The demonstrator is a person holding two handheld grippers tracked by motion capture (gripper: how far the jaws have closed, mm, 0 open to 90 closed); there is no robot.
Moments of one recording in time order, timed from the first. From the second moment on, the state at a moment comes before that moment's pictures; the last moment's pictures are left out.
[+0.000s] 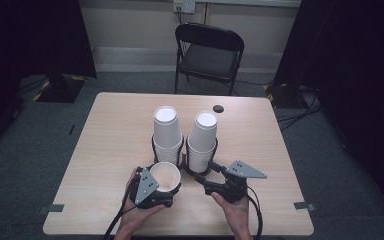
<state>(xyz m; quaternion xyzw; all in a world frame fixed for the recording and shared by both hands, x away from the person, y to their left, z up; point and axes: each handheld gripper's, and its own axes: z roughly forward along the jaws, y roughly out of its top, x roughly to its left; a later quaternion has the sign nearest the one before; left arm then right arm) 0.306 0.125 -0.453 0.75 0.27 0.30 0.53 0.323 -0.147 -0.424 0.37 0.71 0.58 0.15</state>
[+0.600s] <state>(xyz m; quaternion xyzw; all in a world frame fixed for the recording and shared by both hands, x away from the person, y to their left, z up) 0.318 0.164 -0.442 0.72 0.31 0.32 0.54 0.315 -0.168 -0.447 0.41 0.68 0.56 0.21</state>
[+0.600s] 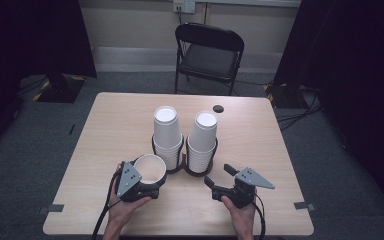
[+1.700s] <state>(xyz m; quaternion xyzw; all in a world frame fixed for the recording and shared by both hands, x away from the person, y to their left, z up) 0.382 0.217 -0.426 0.67 0.40 0.34 0.53 0.313 -0.189 -0.484 0.47 0.64 0.53 0.31</state>
